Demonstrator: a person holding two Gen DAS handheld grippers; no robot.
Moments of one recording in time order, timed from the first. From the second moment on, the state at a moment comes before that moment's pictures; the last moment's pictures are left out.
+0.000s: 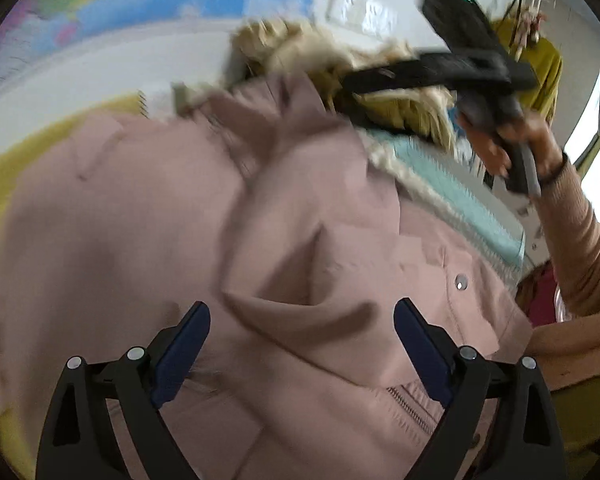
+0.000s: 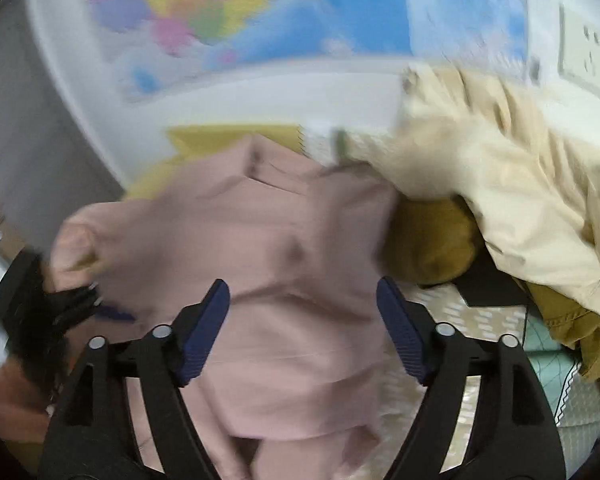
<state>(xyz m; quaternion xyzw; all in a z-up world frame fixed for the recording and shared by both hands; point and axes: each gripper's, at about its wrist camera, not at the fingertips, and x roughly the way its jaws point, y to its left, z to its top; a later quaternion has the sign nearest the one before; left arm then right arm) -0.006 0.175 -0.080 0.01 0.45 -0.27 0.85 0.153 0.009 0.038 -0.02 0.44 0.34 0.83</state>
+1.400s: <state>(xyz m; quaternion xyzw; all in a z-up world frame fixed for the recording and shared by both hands) 0.031 0.249 -0.034 0.09 0.42 -0.08 0.90 0.133 -0.071 0.013 0.13 0.42 0.34 0.83</state>
